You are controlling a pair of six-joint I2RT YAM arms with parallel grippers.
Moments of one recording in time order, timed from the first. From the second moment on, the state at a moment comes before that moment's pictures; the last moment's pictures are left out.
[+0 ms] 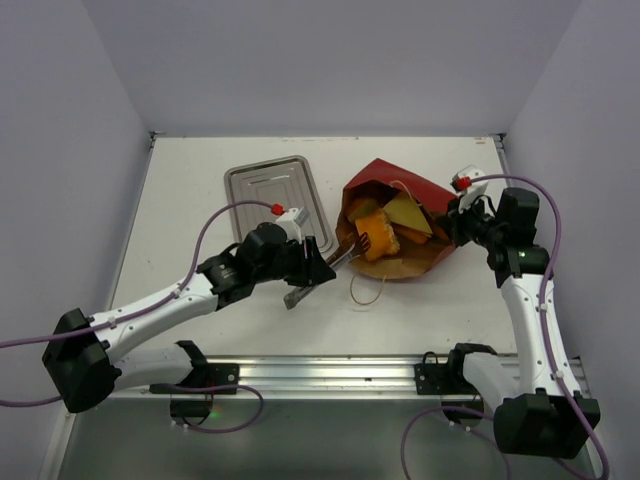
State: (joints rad) left arm -0.84 1.15 0.77 -0.16 0.17 -0.77; right arm -0.09 0.95 0.92 -0.50 -0.56 -0.34
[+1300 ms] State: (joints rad) left arm -0.82 1.22 0.87 -0.21 0.18 -0.73; right arm -0.09 0.95 0.90 -0.46 -0.54 -0.31
